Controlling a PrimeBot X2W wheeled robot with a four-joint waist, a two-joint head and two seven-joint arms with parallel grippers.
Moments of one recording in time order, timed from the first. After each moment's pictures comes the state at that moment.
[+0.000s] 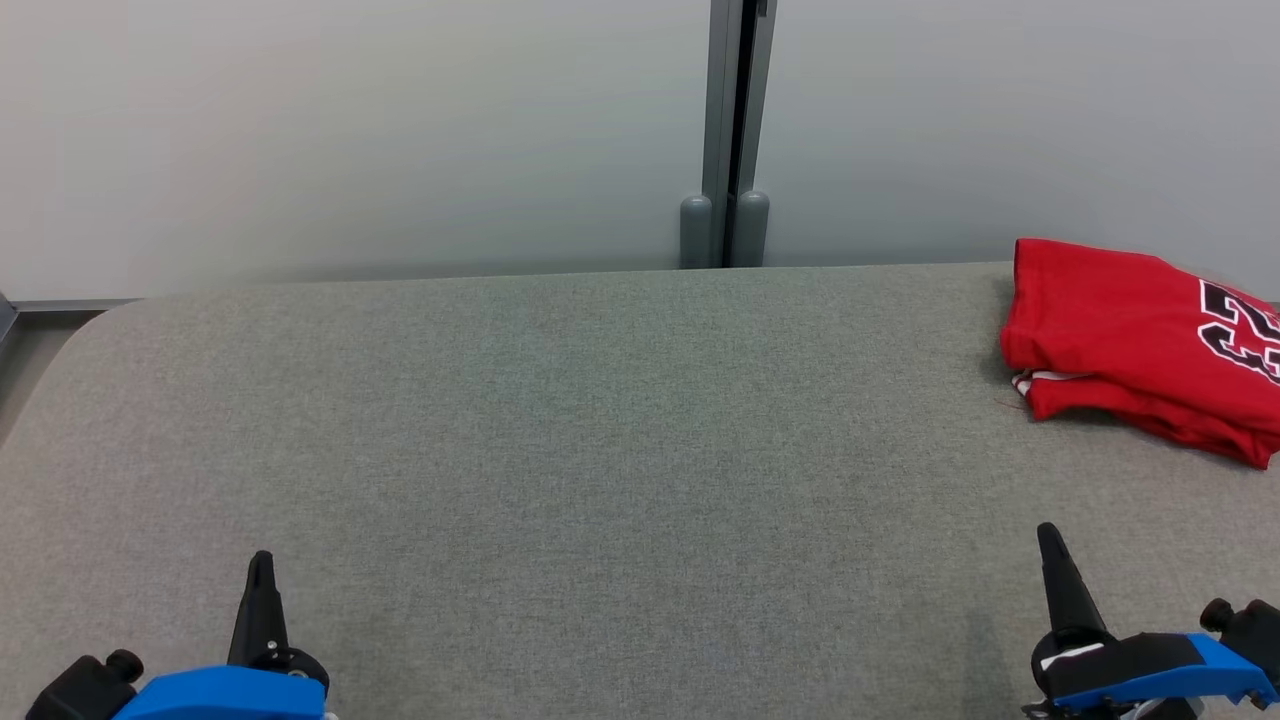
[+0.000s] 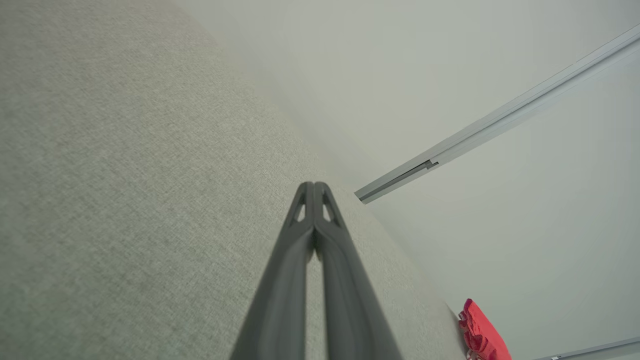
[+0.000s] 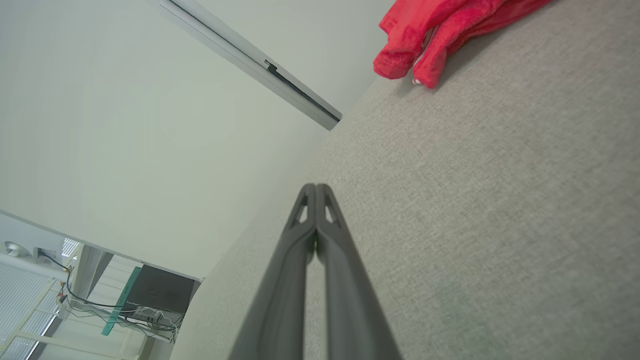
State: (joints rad) left arm 0.01 0.04 0.12 0.28 -0.90 -0.12 -0.05; right arm -0.04 -0.04 -0.07 0.29 0.95 0.13 -0.05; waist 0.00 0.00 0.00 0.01
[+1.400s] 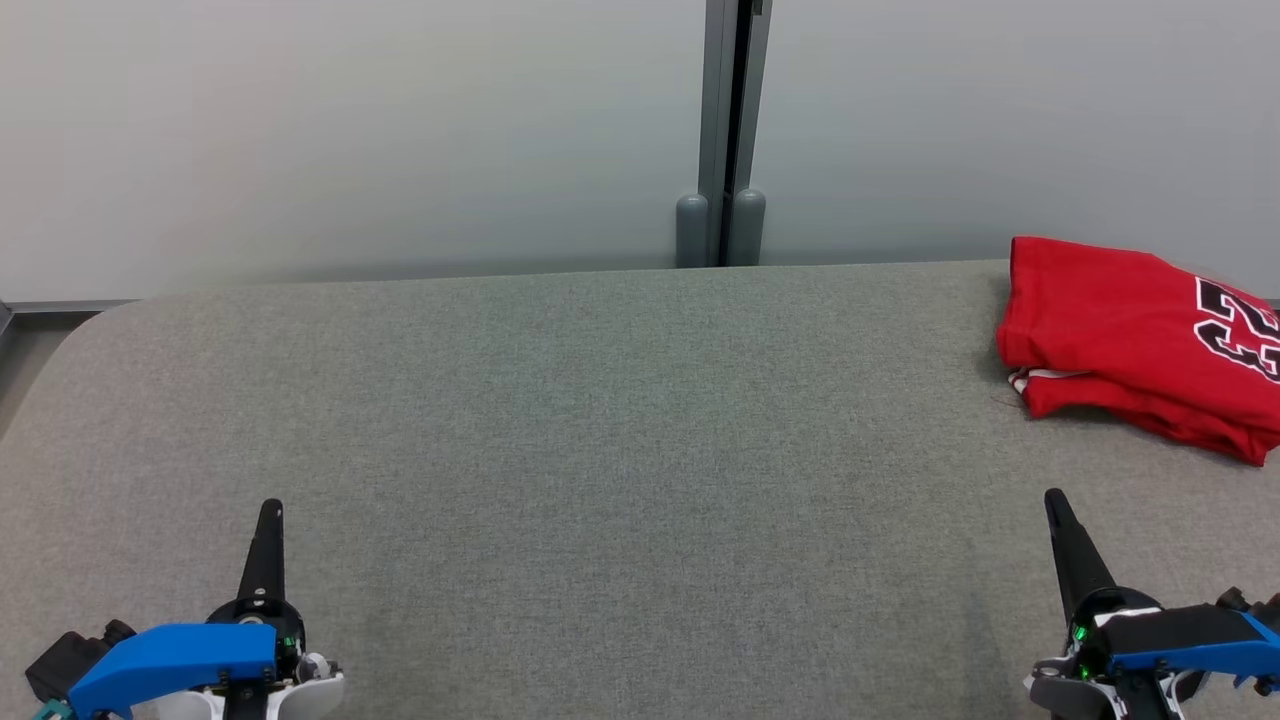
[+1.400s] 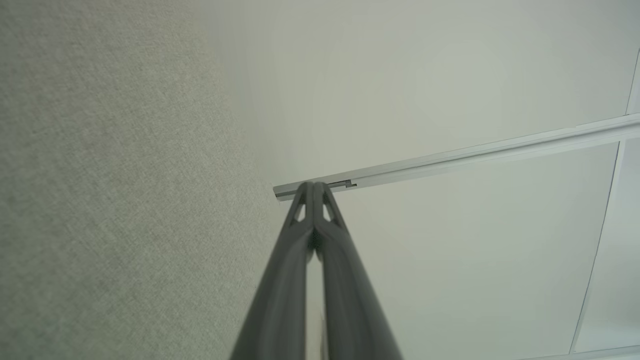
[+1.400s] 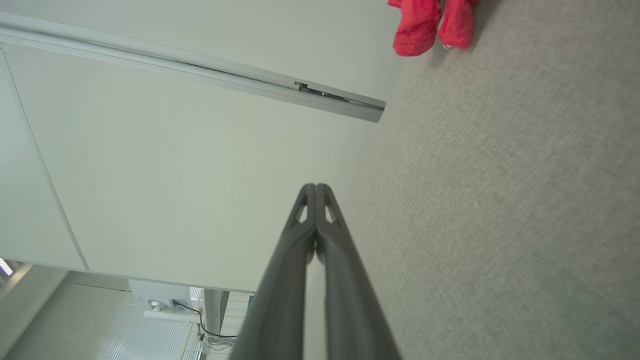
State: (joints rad) left arm -0.06 0.05 0.12 0.26 -1.35 -0.12 0.05; right arm -0.08 -0.04 -0.10 0.26 1.37 0.13 0.05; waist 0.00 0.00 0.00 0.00
